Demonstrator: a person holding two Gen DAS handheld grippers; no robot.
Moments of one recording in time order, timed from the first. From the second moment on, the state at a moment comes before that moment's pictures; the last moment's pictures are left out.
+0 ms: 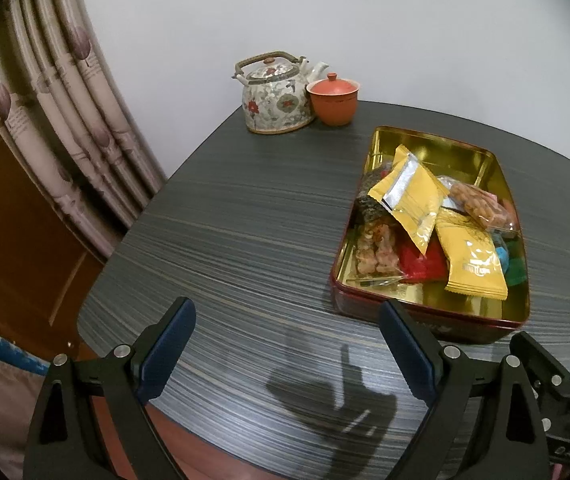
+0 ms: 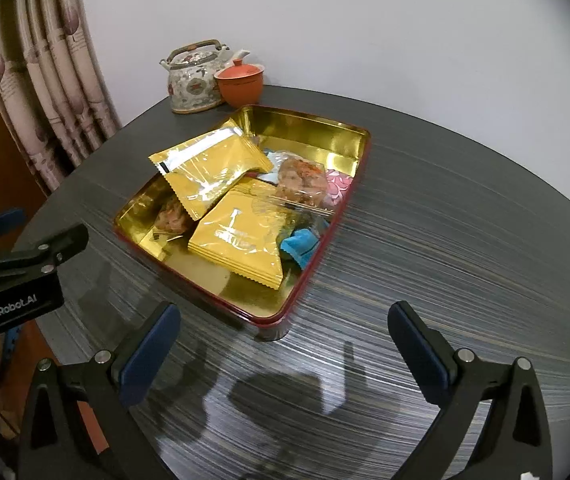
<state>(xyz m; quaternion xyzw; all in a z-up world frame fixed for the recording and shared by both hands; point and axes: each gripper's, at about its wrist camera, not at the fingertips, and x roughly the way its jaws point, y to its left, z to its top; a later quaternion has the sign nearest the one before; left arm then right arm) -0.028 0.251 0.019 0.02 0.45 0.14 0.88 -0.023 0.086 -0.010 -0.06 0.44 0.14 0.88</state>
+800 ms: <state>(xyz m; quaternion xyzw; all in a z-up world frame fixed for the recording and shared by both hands) -0.030 0.245 0.019 0.03 0.45 0.13 0.88 -0.024 0.087 -0.013 -0.06 0.45 0.15 0.88</state>
